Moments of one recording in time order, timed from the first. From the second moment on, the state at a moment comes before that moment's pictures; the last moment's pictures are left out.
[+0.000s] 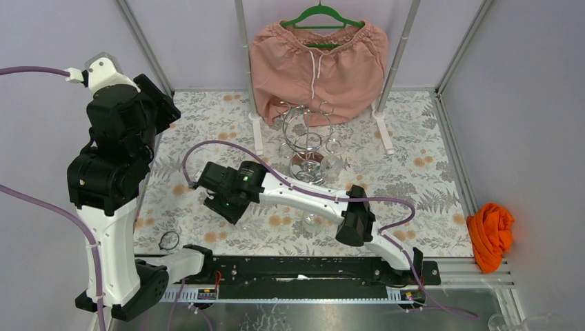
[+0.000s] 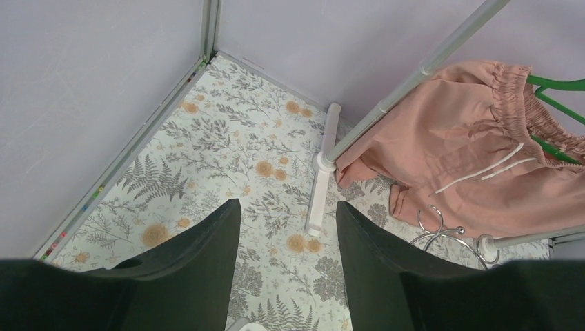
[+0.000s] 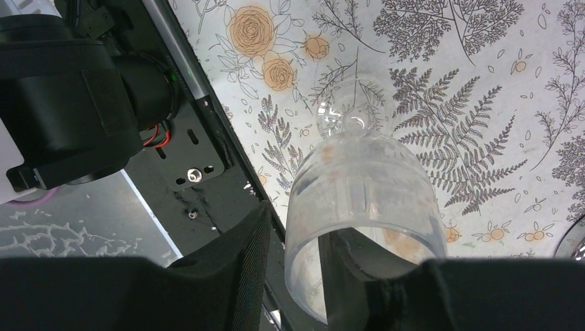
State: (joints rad) left arm -0.22 1.16 2.04 -1.16 -0.49 -0.48; right arm 1.30 2.34 2.44 -1.17 -0.04 0.18
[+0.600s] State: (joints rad) left arm -0.22 1.15 2.02 -1.15 -0.49 -0.48; right arm 1.30 2.24 2.48 -1.14 -0.04 0.21
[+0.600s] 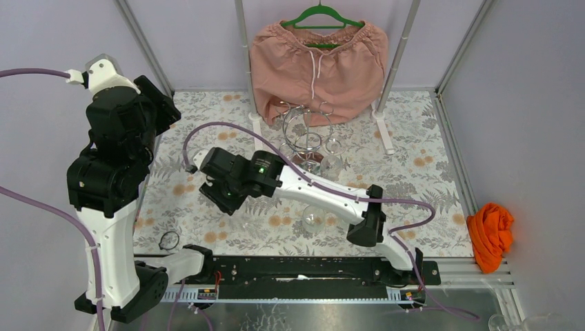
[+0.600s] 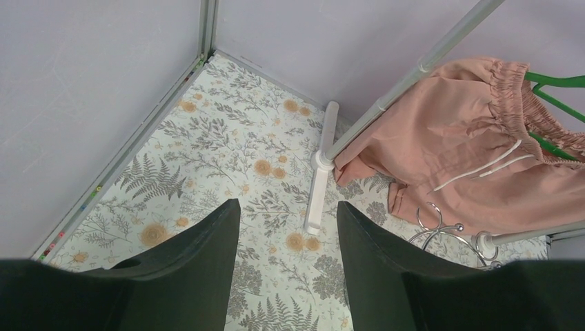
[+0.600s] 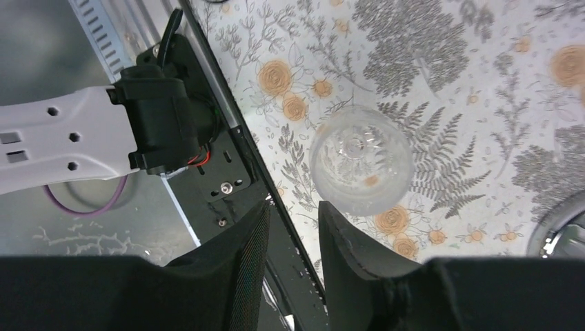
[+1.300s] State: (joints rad) left arm -0.22 1.15 1.90 -1.05 -0.30 -0.48; right arm 1.04 1.65 1.95 -0.94 0.32 0.29
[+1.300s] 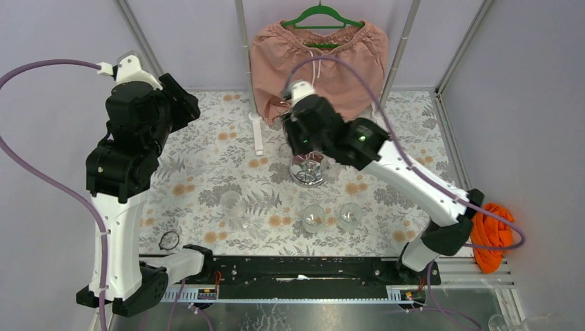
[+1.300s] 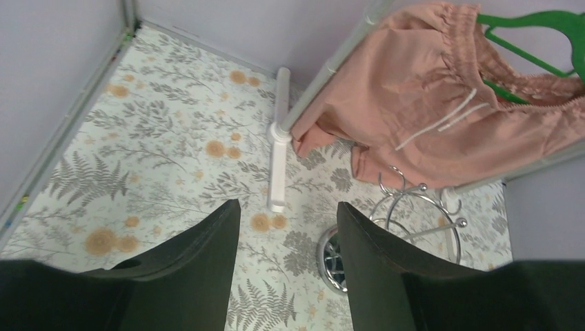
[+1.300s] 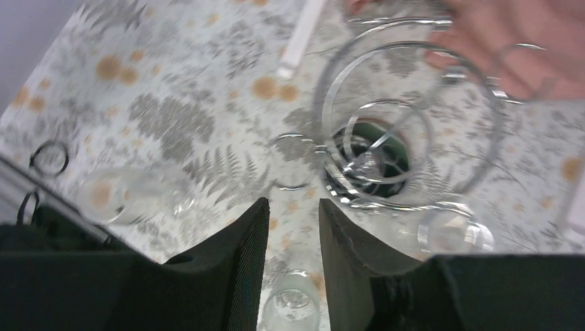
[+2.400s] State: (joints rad) left arm -0.22 1.17 1.81 -0.90 -0.03 -0.51; right arm 0.36 1.18 1.24 -0.64 -0.21 0.52
